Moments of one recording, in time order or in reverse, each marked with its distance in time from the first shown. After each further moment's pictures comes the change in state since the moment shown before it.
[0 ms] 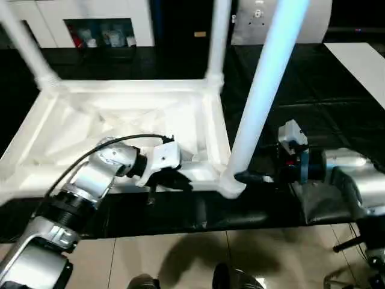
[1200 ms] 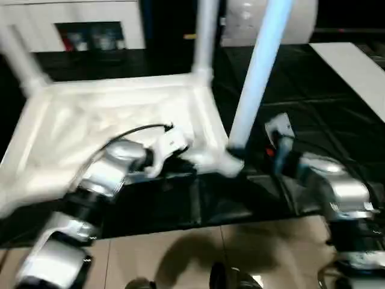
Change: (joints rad) left arm -0.049 -0.219 0.114 0.068 0.032 0.294 0.373; right arm 0.003 0.323 -0.139 -0.053 -0.081 0.165 -0.650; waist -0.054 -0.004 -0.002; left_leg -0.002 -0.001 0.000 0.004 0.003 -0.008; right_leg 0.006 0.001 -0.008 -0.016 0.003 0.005
